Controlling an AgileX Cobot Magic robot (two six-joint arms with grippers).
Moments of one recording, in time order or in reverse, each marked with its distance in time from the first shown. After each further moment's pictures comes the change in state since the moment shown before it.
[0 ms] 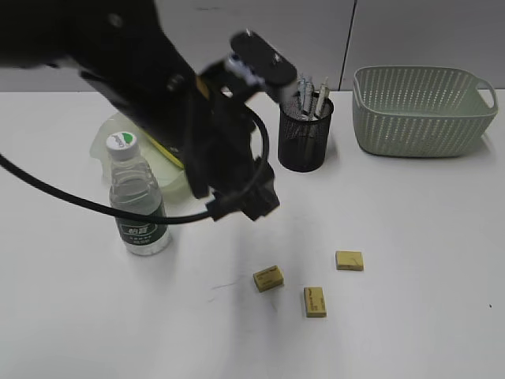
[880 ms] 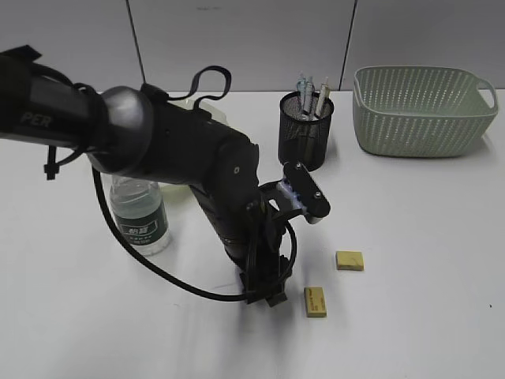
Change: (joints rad) left arm -0.066 0.343 -0.043 0.103 -0.085 0.003; right arm 0.000 0.000 0.000 -0.001 0.000 0.001
